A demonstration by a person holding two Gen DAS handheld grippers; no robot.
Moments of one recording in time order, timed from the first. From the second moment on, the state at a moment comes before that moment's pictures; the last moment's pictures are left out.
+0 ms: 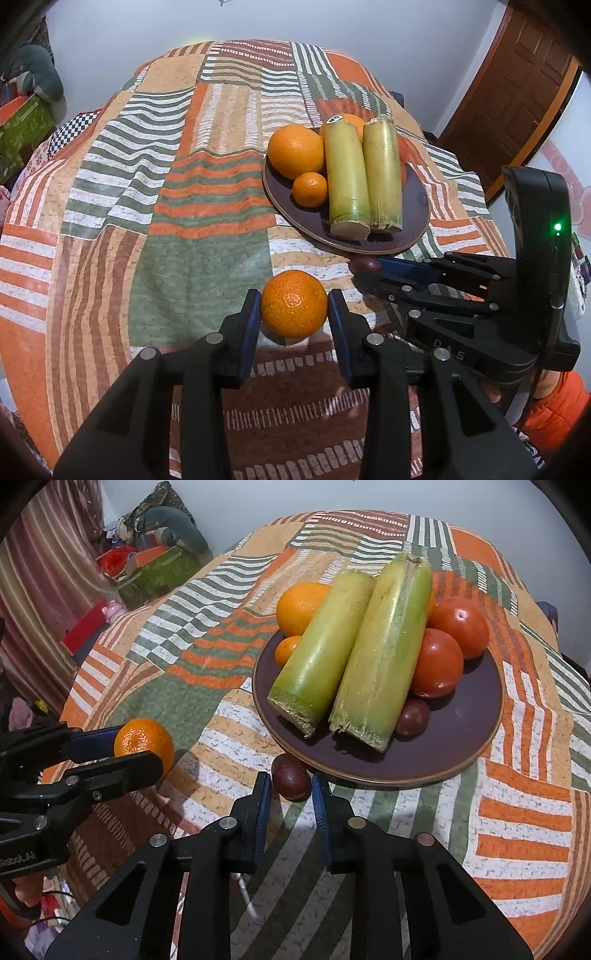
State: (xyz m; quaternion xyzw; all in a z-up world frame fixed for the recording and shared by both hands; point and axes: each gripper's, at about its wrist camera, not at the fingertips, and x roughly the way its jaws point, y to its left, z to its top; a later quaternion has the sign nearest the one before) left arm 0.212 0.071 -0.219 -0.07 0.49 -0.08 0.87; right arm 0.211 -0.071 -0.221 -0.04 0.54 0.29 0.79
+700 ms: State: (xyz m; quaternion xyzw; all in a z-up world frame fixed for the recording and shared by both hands) left arm 0.236 0.040 -0.199 -0.04 0.47 -0.09 0.88; right arm 0.214 -0.129 -0.178 0.00 0.48 0.26 0.83
